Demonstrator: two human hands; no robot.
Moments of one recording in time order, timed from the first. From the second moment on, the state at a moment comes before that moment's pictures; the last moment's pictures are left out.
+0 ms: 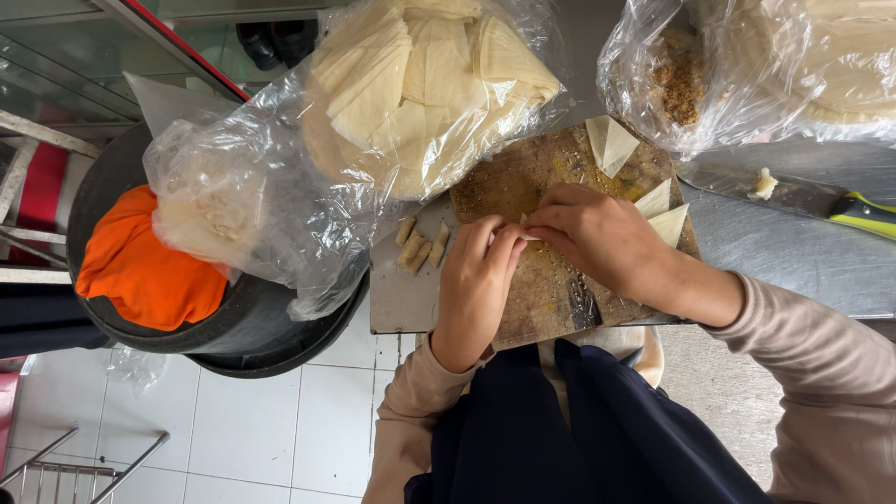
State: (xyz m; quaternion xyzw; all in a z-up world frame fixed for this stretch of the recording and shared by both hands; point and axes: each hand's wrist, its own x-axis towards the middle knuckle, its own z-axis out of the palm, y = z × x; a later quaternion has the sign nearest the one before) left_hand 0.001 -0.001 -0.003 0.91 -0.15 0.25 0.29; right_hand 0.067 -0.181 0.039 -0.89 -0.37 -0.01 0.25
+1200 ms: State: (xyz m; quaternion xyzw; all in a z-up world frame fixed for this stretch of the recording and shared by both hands) left_hand 0.001 -0.004 0.005 0.91 -0.12 0.26 0.30; right_hand 0.072 -0.176 0.036 -0.91 -0.35 -0.09 0.21
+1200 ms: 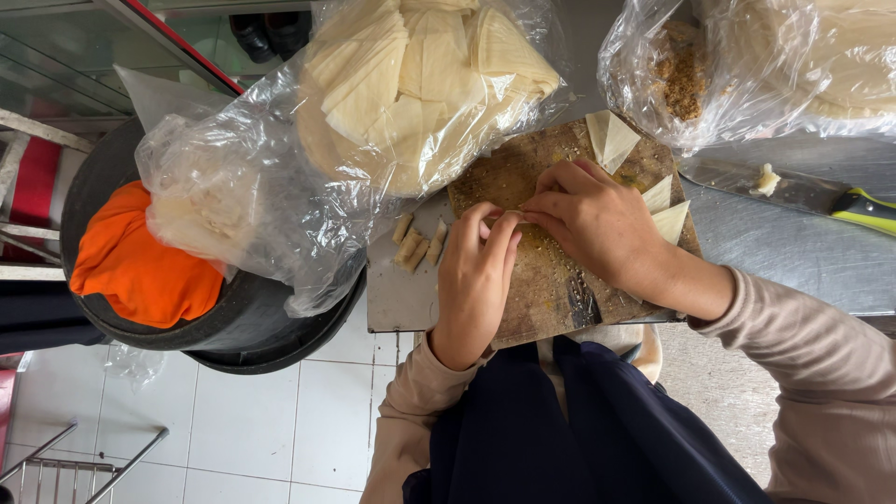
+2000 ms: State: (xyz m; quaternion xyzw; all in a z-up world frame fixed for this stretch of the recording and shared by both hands) left_hand 0.000 -0.004 -0.006 0.88 -0.12 0.30 0.35; right_hand 0.078 -0.183 0.040 -0.86 -0.39 -0.06 0.32
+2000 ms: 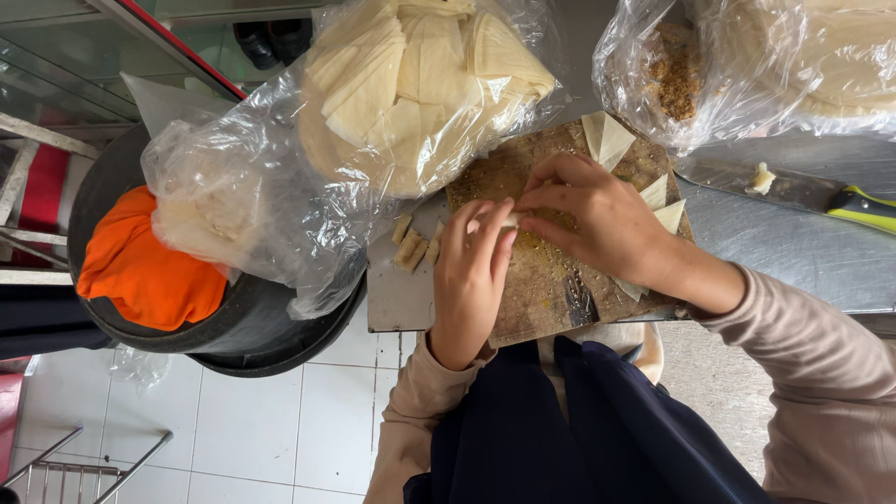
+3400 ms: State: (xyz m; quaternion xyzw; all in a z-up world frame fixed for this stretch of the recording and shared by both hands) left_hand -0.045 0.055 0.005 0.89 -0.05 0.33 0.31; right_hand 0.105 -0.298 0.051 -0.91 -0.20 -0.30 0.19
